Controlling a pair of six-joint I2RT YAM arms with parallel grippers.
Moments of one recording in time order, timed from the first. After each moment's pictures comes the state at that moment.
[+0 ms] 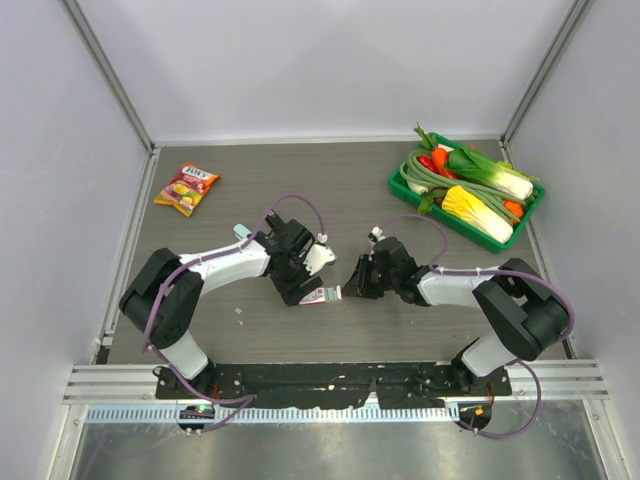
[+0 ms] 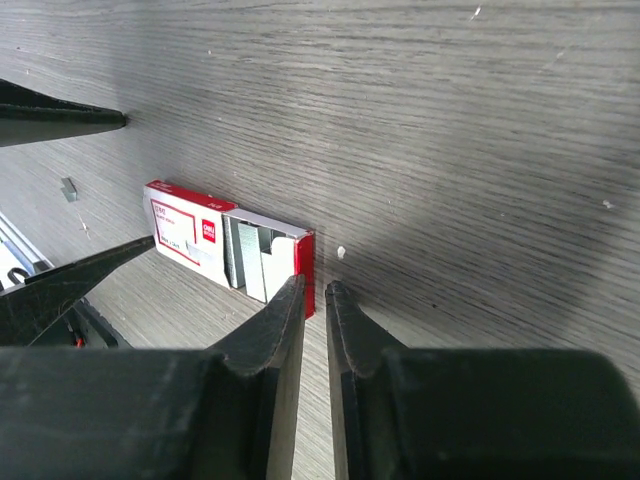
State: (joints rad) left arm -0.71 1.65 0.97 -0.56 0.13 0.34; right arm 0.65 1.52 0.54 0.21 -0.27 0.81
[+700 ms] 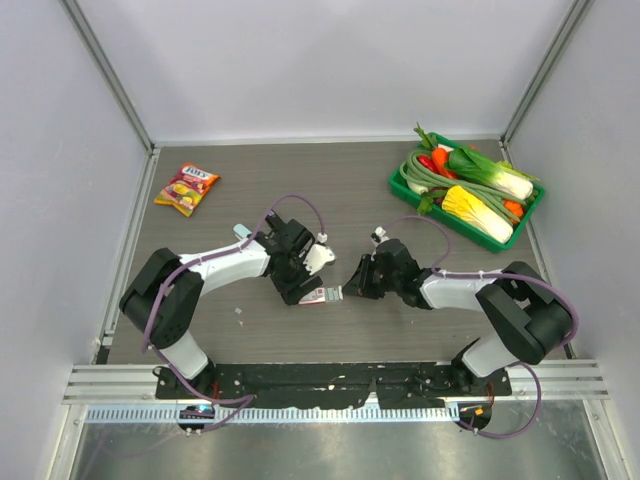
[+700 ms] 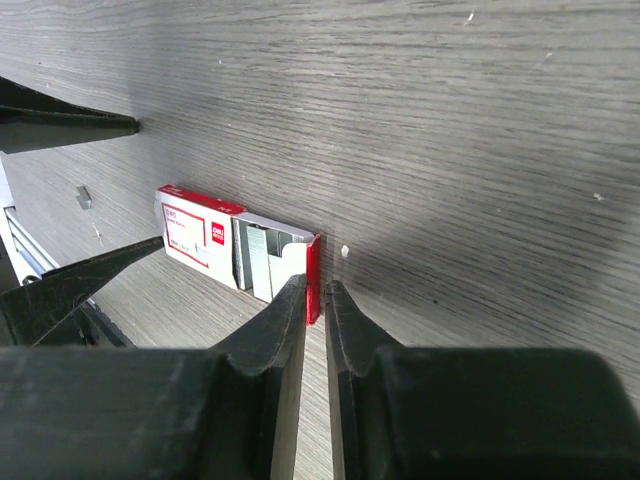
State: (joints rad) left arm -0.71 1.65 0.97 -0.56 0.12 0.34; right arm 0.65 1.50 0.51 0.26 -0.26 0.84
